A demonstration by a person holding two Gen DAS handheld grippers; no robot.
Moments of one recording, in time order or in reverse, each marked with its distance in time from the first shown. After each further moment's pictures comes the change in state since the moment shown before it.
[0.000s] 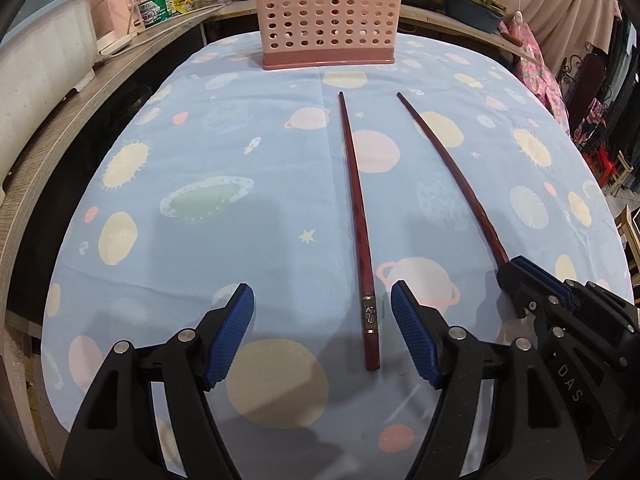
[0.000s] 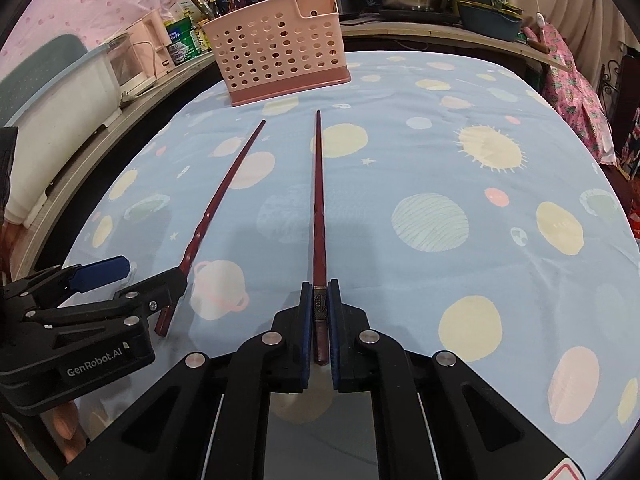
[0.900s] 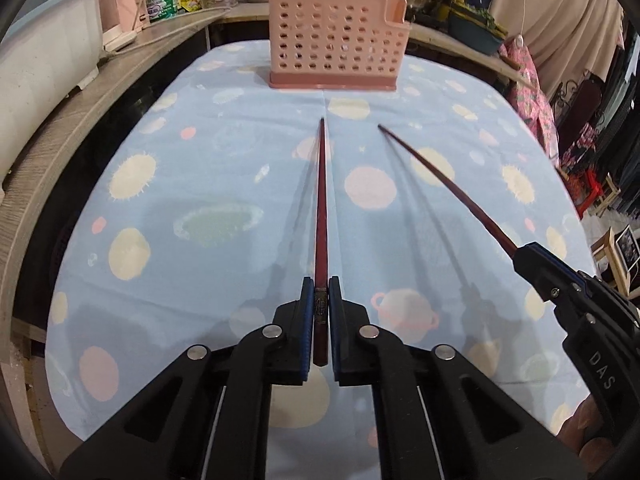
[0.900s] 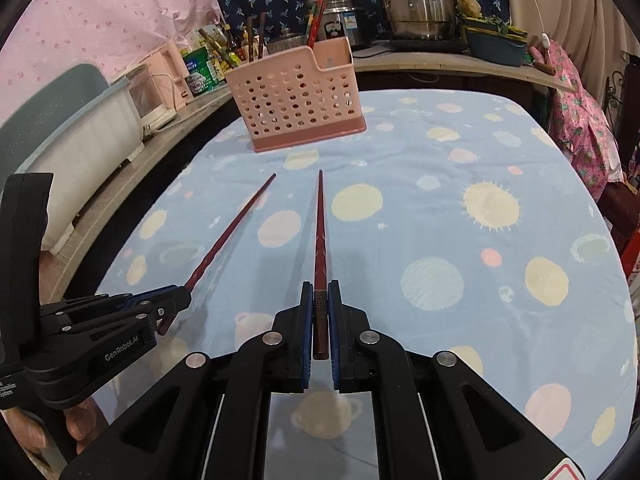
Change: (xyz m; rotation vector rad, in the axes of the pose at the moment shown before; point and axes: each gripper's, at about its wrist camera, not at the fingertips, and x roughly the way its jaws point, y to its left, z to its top) left arm -0.029 0.020 0.027 -0.071 -0.024 -0.073; right arm -0.041 0.007 0.034 0.002 -0.097 0.063
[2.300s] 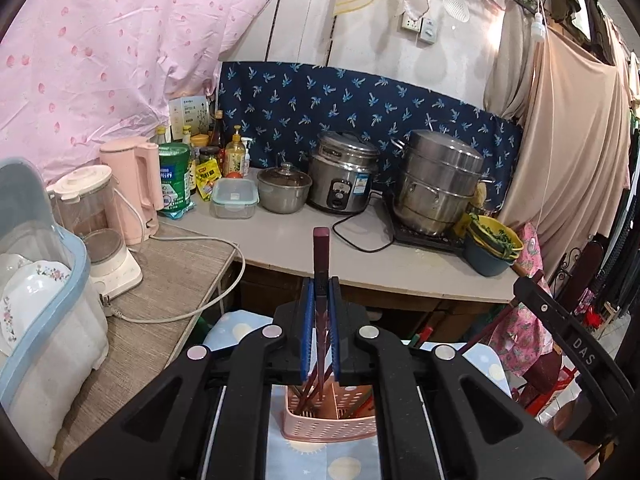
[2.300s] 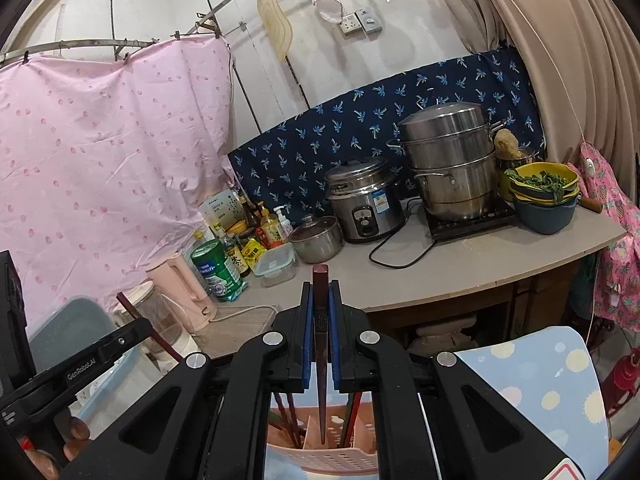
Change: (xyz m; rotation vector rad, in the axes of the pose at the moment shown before) left arm -0.097 0.031 0.329 -0.106 -0.514 0.002; right arm 0.011 0.002 0.356 0.092 -0.438 0.133
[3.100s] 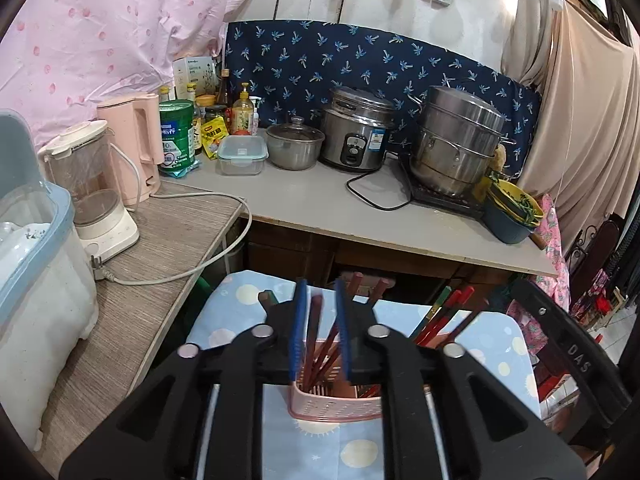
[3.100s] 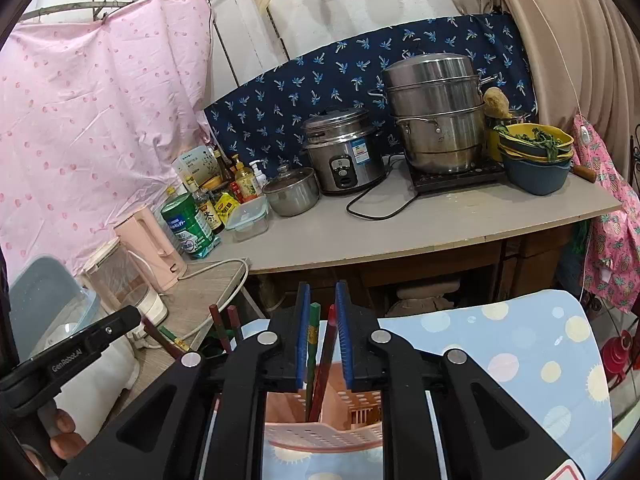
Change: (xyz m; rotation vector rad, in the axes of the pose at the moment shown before) left arm 0.044 0.006 -0.039 0.003 0.112 0.050; right arm 0.038 -0.020 -0.047 -0.013 0.127 -0.068
